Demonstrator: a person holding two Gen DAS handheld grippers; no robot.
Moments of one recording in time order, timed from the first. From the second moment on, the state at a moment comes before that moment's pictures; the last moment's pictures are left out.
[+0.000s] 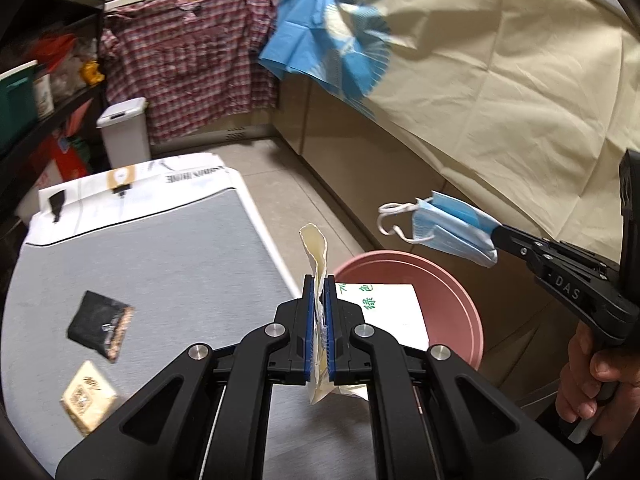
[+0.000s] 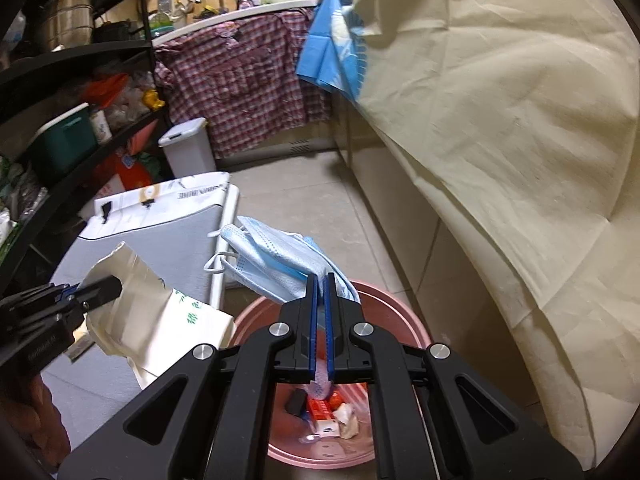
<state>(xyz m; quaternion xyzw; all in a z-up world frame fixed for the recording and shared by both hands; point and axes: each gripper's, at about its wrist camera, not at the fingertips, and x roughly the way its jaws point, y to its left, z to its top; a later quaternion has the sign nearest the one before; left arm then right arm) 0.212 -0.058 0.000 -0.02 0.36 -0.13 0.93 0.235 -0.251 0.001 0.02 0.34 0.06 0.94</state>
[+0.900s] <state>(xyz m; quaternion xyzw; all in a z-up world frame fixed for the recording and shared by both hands) 0.231 -0.110 -0.019 -0.01 0.39 -0.16 0.91 0.249 -0.267 -0.024 0.05 0.39 0.02 0.92</state>
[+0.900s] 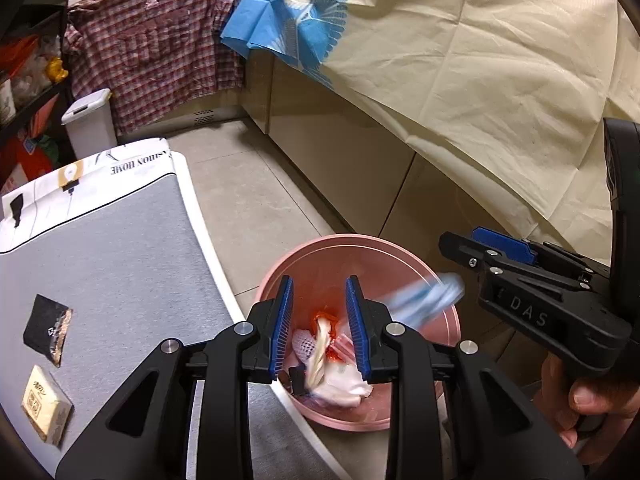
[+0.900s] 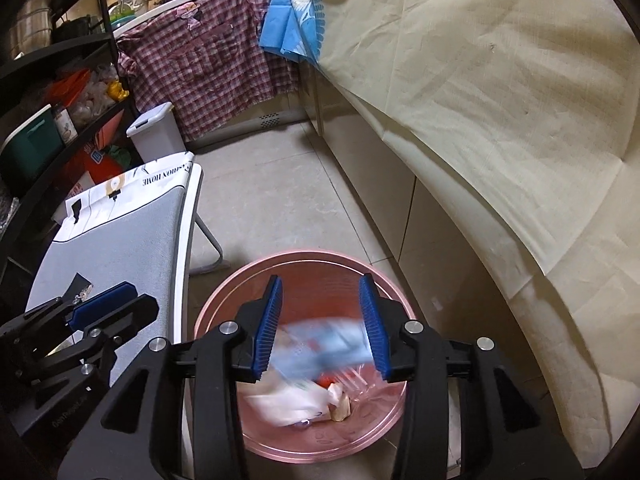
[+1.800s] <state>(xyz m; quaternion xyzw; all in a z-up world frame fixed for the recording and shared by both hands) 0.173 0.061 -0.009 -0.03 0.37 -0.05 0.93 0.216 -0.174 0.002 -0.01 0.30 0.14 0.94</state>
